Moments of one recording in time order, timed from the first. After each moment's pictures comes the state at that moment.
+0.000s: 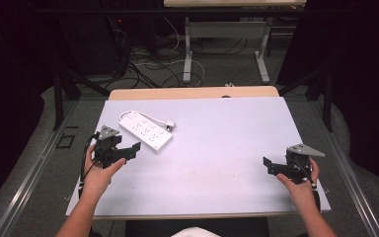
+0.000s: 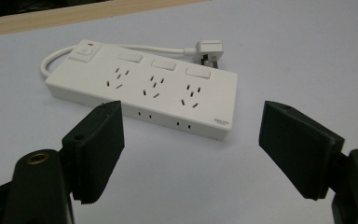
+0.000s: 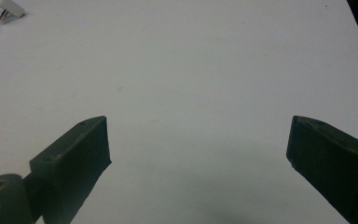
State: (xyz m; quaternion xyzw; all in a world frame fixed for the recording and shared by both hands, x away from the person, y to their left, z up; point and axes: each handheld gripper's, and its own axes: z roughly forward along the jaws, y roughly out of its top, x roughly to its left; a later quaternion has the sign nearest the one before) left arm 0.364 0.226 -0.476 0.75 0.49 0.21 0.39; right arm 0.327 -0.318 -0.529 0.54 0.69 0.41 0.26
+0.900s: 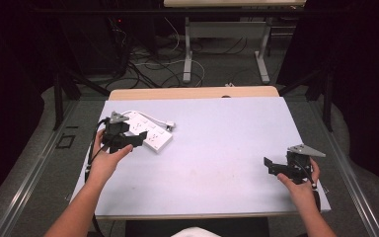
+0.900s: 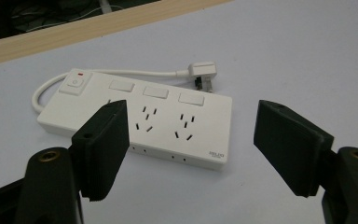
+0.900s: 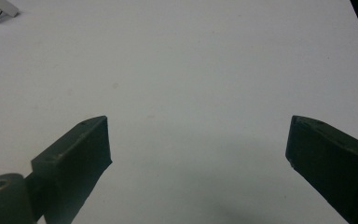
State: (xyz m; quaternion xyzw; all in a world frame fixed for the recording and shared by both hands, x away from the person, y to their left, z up) left arm 0.398 0.204 -0.451 0.77 0.47 0.21 0.38; right arm 0.328 -0.321 -0.532 0.55 0.68 0.40 0.26
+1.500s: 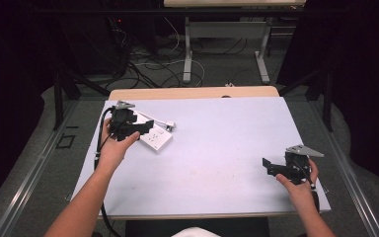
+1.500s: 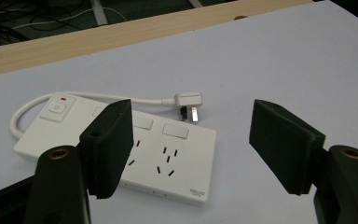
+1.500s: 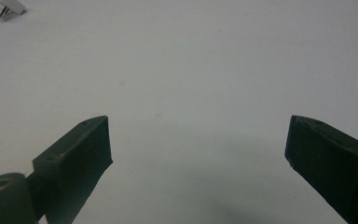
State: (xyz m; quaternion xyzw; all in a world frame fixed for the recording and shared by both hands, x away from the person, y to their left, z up) left arm 0.421 0.186 -0.434 0.76 0.48 0.19 0.39; right arm 0.327 -0.317 -0.533 0.55 0.69 0.40 0.25
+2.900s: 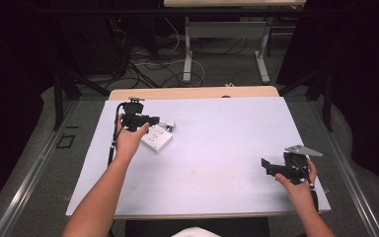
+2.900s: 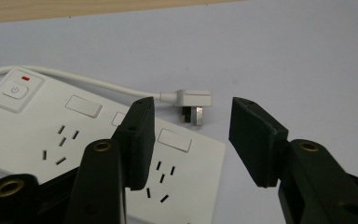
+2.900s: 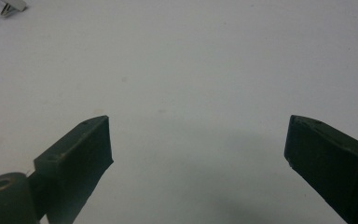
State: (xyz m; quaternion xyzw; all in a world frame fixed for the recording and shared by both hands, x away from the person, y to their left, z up) left arm 0.475 0.169 -0.465 0.75 0.54 0.12 0.36; right arm 0.329 -0.316 -0.535 0.55 0.69 0.40 0.24
